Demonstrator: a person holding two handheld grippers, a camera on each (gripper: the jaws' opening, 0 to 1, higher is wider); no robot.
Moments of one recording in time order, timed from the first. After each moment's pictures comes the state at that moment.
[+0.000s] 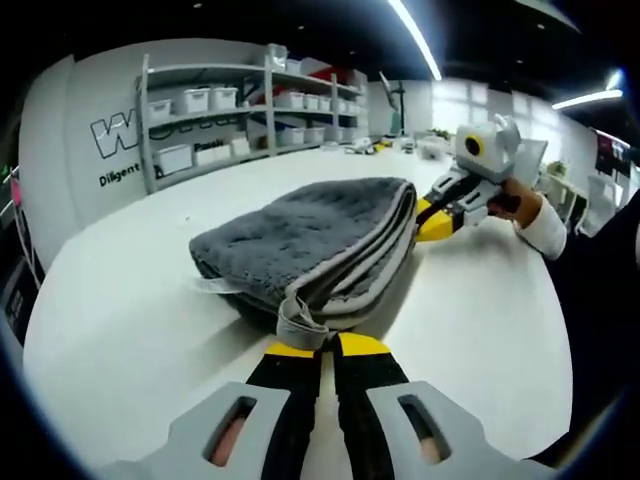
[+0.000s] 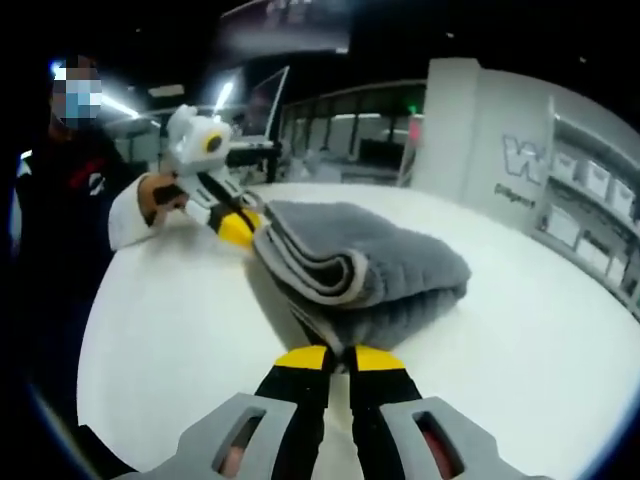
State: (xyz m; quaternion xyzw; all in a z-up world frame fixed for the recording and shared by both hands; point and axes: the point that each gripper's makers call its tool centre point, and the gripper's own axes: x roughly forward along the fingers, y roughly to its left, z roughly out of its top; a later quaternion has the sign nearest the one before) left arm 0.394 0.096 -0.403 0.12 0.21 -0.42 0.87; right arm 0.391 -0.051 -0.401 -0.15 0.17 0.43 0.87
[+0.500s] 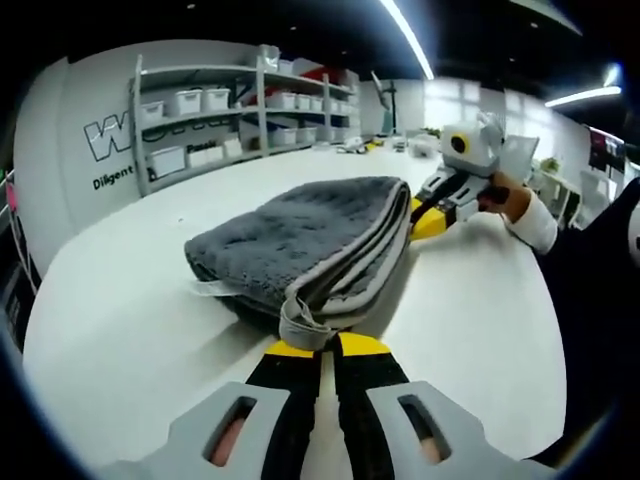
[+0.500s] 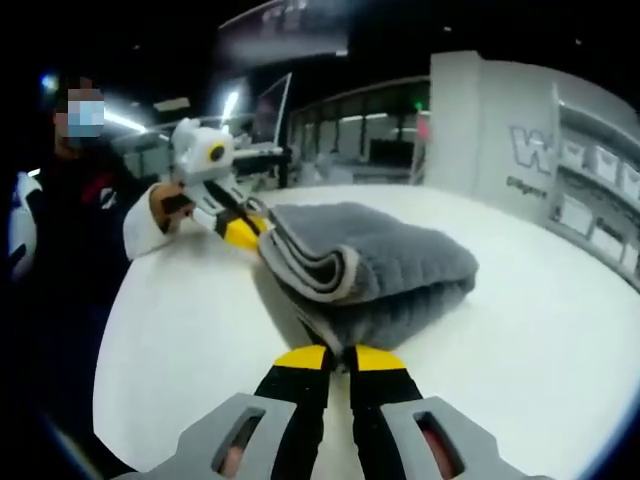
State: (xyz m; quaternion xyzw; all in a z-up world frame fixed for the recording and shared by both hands) left arm 0.380 0.095 -0.404 0.13 0.21 -0.44 0.86; right arm 0.382 -0.051 -0.403 -0.13 0.19 0.46 0.86
